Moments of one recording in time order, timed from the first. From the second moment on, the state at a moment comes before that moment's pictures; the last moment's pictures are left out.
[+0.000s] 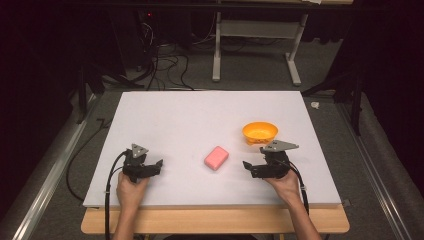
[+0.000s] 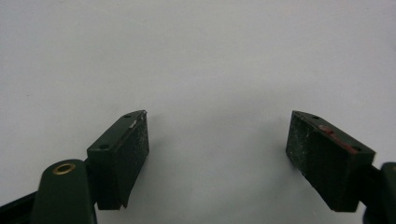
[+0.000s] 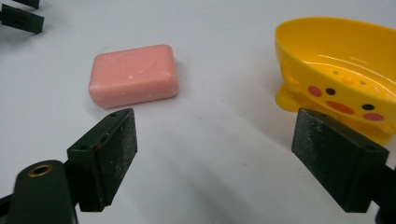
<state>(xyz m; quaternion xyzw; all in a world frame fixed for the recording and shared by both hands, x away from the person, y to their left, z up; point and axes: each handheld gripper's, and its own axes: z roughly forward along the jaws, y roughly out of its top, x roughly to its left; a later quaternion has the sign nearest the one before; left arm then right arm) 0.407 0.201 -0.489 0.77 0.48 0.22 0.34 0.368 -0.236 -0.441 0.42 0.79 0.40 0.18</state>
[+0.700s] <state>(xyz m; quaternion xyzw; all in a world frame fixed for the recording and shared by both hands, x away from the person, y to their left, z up) 0.407 0.200 -0.489 0.77 0.48 0.22 0.34 0.376 -0.211 -0.439 0.40 0.79 0.43 0.16</state>
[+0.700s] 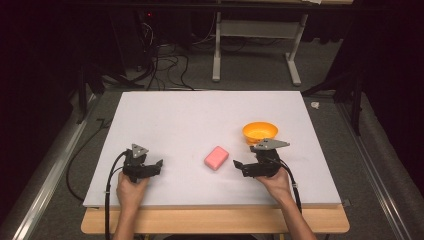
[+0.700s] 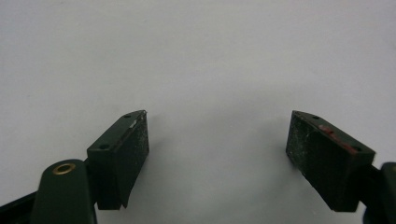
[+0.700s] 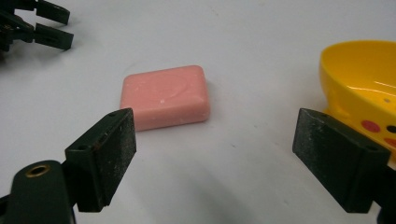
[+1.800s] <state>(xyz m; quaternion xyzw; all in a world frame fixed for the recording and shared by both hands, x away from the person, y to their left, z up) 0.407 0.201 -0.489 0.77 0.48 0.22 0.34 0.397 -0.161 -0.443 0.37 0.82 0.42 0.14</state>
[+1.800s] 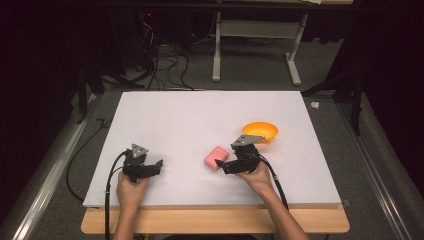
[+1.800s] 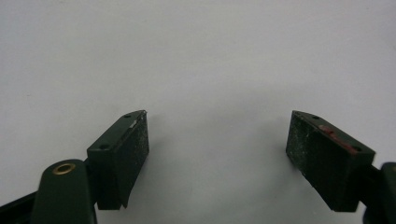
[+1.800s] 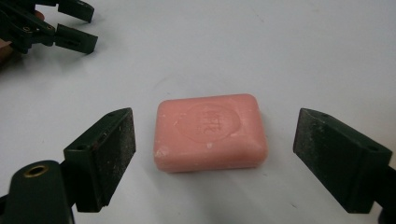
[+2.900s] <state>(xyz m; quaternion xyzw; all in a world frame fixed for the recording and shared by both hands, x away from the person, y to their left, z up) 0.407 0.201 -0.489 0.78 0.48 0.22 0.34 0.424 -0.125 -0.473 0.37 0.85 0.36 0.14</state>
